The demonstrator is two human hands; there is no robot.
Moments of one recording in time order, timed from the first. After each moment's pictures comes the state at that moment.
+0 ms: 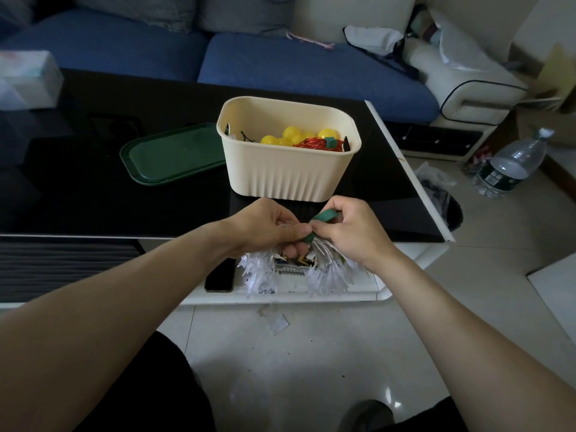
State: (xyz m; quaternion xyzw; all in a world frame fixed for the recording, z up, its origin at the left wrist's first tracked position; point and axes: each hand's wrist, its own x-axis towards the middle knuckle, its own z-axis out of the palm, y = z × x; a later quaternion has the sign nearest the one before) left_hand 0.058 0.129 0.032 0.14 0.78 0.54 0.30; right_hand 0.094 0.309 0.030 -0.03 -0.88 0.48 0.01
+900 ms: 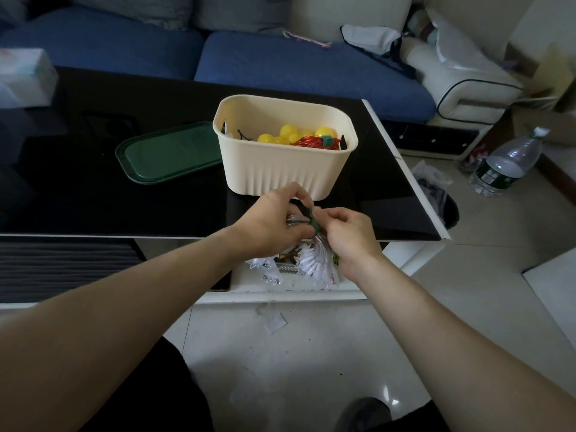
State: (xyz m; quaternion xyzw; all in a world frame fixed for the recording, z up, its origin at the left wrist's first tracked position) left_hand 0.062 0.145 0.029 0.22 0.84 0.48 0.11; right_hand 0.092 0.293 0.012 -0.24 -0.72 0.65 0.03
